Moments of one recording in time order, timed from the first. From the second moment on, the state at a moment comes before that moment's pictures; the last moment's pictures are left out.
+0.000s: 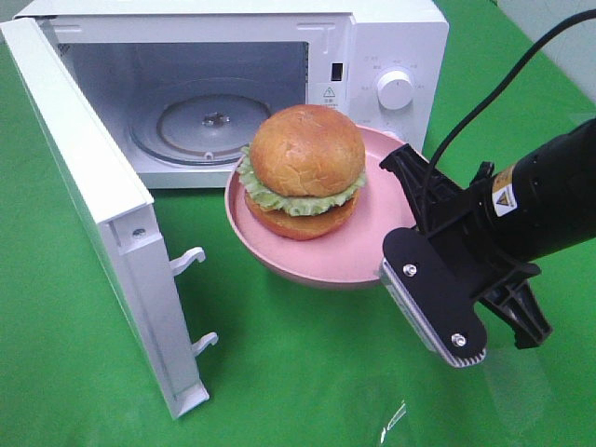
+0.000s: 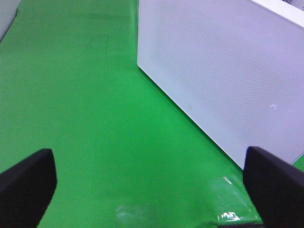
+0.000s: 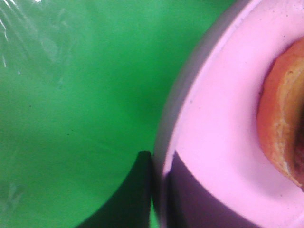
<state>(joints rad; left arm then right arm) 0.05 -0.01 -0.52 -0.16 1.09 0.08 0.64 1.42 -0.71 -0.06 0.33 -1.53</state>
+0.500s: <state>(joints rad) 0.05 -0.01 -0.52 -0.16 1.09 0.08 0.69 1.57 -0.83 -0.06 0.33 -1.52</state>
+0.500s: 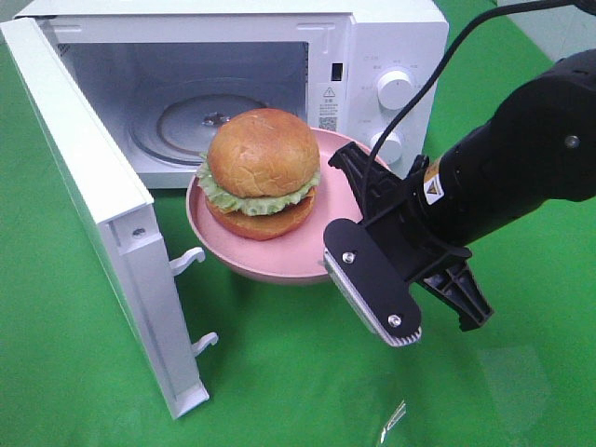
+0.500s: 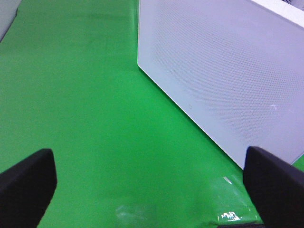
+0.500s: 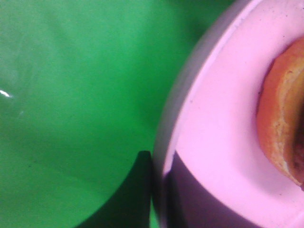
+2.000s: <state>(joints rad) 0.05 -0.01 -0.52 -0.16 1.09 0.08 0.70 1.82 -1.13 -0.06 0.37 -1.37</state>
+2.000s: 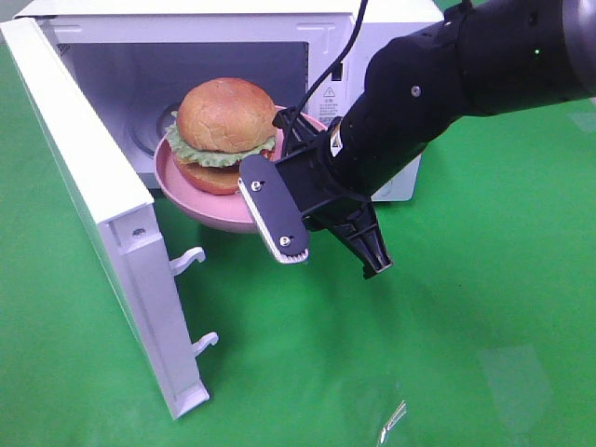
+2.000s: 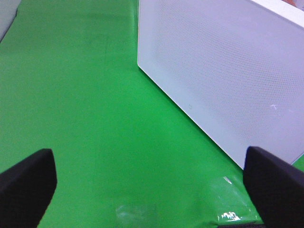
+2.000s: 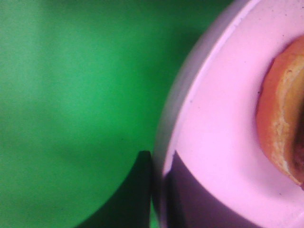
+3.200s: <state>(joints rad) 0.05 -0.01 -0.52 -0.16 1.09 0.08 0.70 1.94 -1.26 -0.05 0.39 -1.32</state>
